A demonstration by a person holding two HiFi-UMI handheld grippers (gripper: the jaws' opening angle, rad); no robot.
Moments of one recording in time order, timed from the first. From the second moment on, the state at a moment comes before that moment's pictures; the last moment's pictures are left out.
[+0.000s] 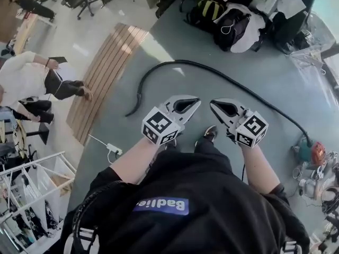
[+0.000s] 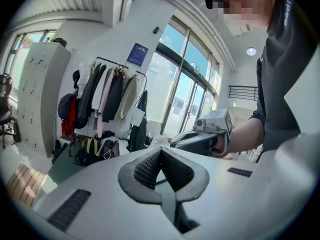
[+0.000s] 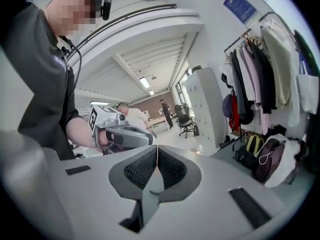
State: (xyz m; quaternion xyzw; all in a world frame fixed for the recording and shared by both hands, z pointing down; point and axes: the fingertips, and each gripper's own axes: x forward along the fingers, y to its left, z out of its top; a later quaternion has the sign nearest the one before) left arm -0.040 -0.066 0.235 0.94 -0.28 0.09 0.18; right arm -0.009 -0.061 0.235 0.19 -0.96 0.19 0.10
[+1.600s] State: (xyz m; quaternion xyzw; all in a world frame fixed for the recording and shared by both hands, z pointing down) left arm 0.012 0.106 0.137 0.97 -0.20 0.08 0.12; right arm 0.021 0.121 0.123 0.27 -0.95 0.13 0.02
